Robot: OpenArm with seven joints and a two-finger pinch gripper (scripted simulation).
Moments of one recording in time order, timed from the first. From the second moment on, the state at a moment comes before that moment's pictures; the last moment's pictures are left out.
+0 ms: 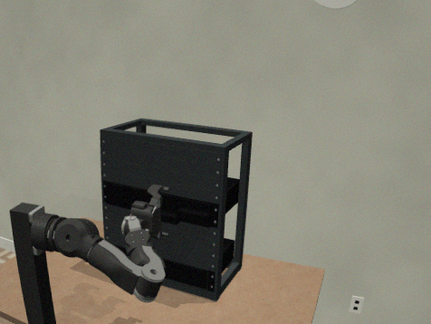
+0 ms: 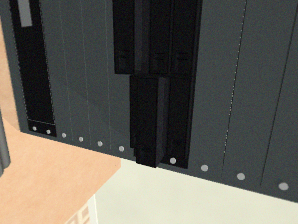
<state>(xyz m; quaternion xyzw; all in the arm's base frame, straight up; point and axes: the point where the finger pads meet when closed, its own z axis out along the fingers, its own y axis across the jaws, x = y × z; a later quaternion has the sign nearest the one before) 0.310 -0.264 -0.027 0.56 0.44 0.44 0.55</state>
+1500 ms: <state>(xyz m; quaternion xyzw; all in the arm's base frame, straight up) 0.310 -0.264 -0.027 0.56 0.44 0.44 0.55</state>
